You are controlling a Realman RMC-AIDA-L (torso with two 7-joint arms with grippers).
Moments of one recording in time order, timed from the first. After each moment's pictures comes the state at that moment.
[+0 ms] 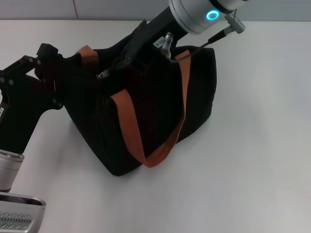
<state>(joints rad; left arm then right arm) -0.30 -2.08 -0.12 -0.20 1.89 1.81 0.91 1.06 2.09 -1.42 -1.07 -2.19 -1.40 2.33</state>
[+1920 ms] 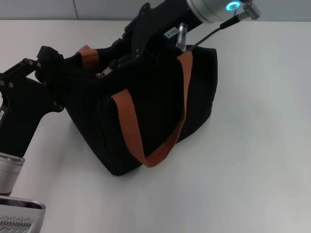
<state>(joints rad) -0.29 -2.08 -0.12 -0.22 1.90 1.82 0.91 1.00 2.09 -1.39 -1.23 -2.19 -1.46 2.18</state>
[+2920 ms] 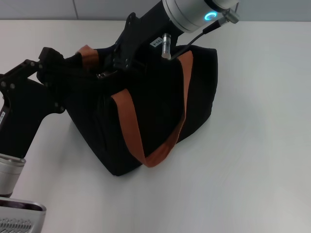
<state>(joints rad) -0.29 -2.08 -0.11 -0.22 1.90 1.82 0.91 1.05 2.09 -1.47 -1.13 -2.20 -1.37 2.13</state>
